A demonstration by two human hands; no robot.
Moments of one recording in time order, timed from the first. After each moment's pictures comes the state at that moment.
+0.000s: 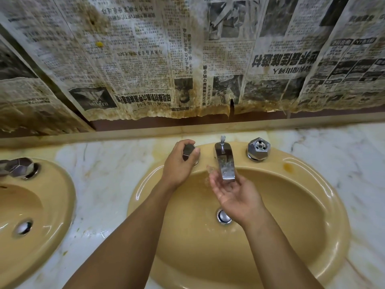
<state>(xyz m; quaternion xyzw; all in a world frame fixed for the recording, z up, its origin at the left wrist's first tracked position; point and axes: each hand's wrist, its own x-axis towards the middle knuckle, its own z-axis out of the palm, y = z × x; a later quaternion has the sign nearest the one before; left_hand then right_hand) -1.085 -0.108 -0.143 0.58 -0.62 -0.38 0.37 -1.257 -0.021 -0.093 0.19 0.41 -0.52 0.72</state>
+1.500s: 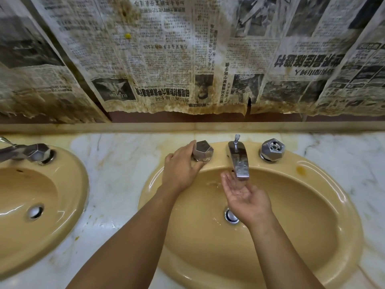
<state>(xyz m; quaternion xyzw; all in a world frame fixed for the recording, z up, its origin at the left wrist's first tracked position) -1.056 -0.094 -0.157 0.64 -0.72 -0.17 0.21 -1.246 -0.016 -0.109 0.27 0.30 -0.57 0.71</state>
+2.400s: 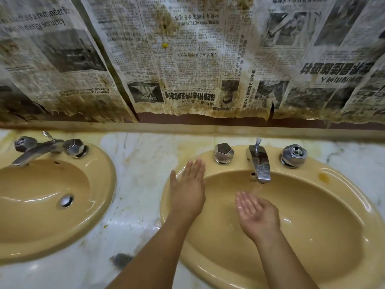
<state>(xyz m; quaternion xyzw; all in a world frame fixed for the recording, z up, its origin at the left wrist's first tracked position) -1.031 -0.021 -0.159 0.68 -0.72 -0.08 0.02 -1.224 0.013 -0.138 0.20 0.45 -0.55 0.67</state>
